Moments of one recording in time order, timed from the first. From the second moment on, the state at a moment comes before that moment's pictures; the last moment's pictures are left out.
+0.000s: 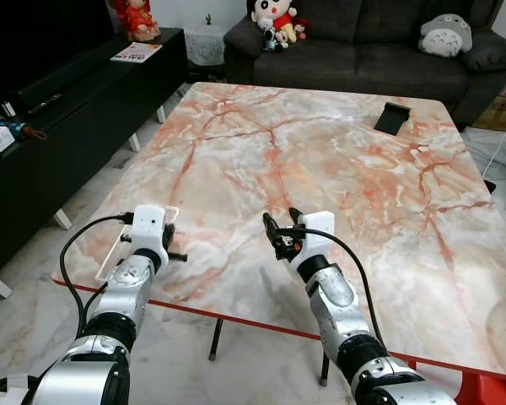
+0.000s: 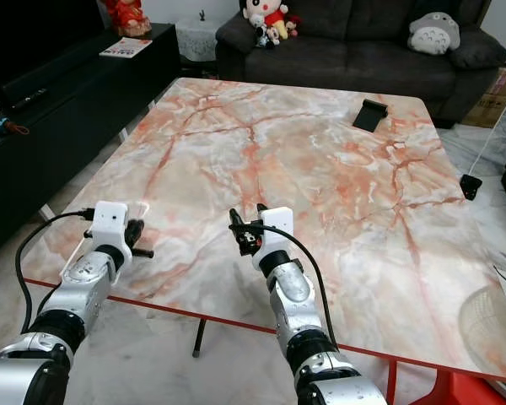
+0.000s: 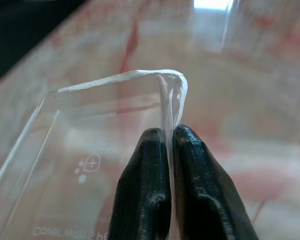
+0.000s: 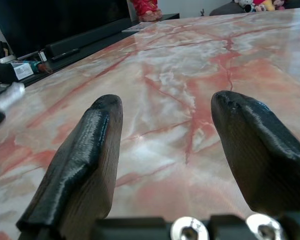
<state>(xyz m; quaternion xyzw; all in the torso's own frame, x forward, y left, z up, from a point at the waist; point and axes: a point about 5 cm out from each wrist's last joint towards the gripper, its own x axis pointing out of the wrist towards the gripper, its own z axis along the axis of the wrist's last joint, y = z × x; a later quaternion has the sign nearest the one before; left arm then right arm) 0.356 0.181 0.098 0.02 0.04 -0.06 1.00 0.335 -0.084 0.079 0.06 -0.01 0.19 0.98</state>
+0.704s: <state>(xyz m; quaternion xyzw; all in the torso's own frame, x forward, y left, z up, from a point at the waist) 0.352 0.166 0.110 0.02 -0.04 -0.06 1.00 0.335 -0.083 0.080 0.07 -0.01 0.18 0.98</state>
